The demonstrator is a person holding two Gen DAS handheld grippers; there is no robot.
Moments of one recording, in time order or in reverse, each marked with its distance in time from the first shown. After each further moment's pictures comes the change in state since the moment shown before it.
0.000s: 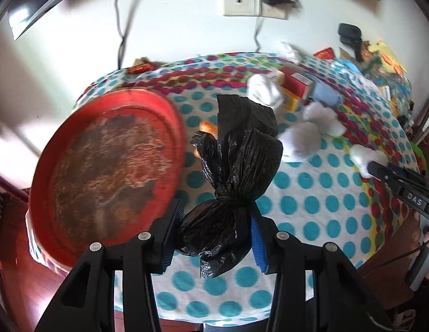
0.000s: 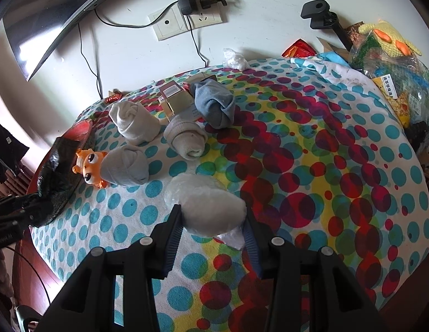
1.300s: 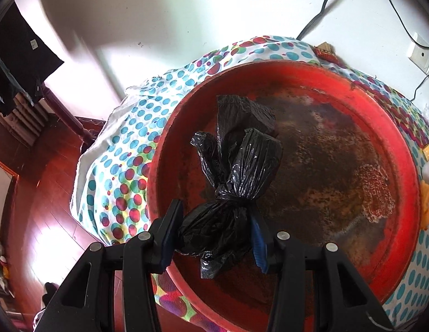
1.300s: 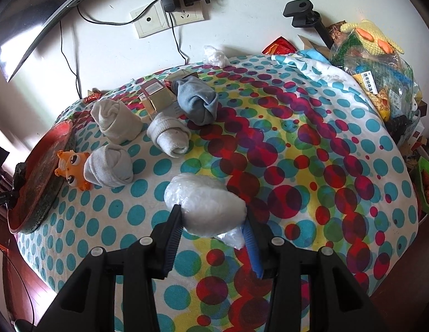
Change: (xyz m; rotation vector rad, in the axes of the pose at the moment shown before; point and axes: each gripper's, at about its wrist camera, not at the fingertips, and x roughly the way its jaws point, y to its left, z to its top) left arm 0.051 0.258 -0.021 -0.383 0.094 0.266; right arm 0.000 0.009 -0.001 0.030 0.015 -0.124
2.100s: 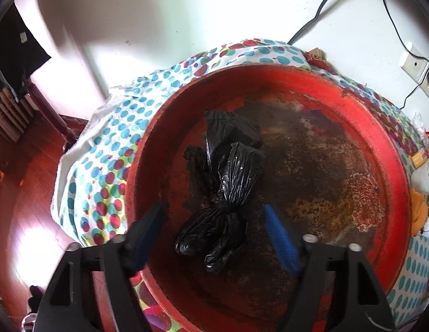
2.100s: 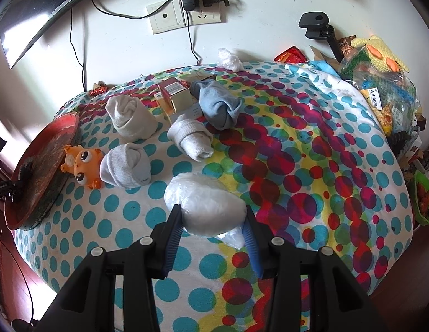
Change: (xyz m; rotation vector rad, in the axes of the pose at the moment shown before) left arm 0.009 -0.005 0.003 -0.011 -0.030 -0.061; right arm -0.004 0.032 0.005 -0.054 0.003 -0.032
